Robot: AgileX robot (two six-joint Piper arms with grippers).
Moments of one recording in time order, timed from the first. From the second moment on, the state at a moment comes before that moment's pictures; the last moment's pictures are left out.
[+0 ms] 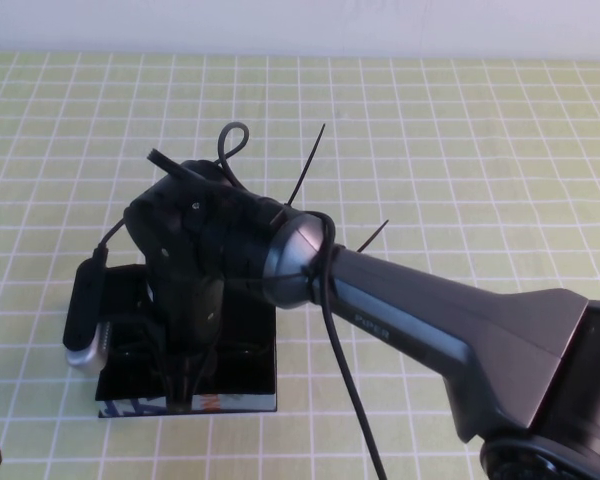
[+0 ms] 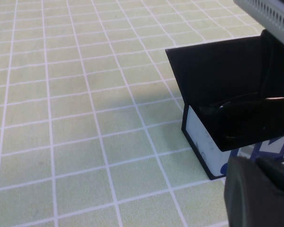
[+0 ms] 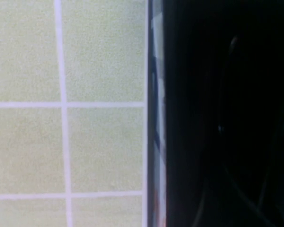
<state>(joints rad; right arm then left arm) 0.98 2.32 -2.14 0.05 1.23 -0.68 -0.22 -0.01 0.03 -0.19 0.40 0.20</state>
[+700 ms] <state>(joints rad) 0.97 2.31 -2.14 0.05 1.23 -0.65 -0.22 -0.01 0.03 -0.19 0.40 0.20</state>
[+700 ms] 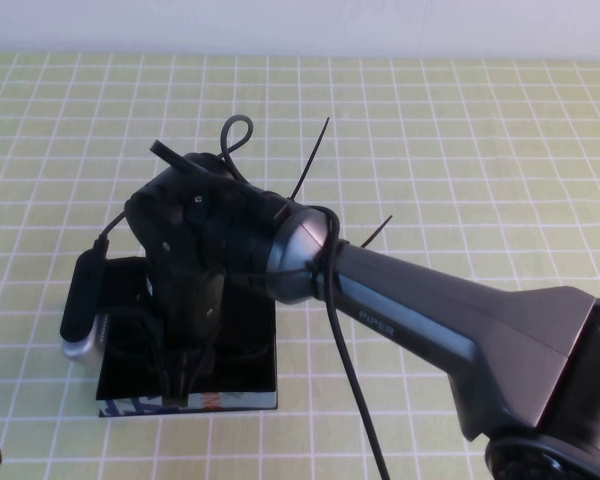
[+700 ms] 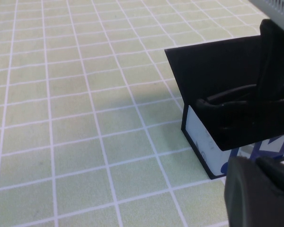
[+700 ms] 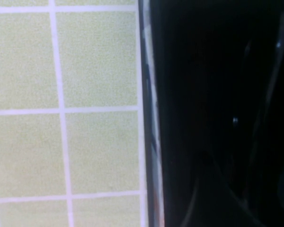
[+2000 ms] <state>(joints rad) 0.97 2.22 -2.13 0.17 1.23 -0.55 -0.22 -0.01 0.03 -0.19 0.40 0.20</state>
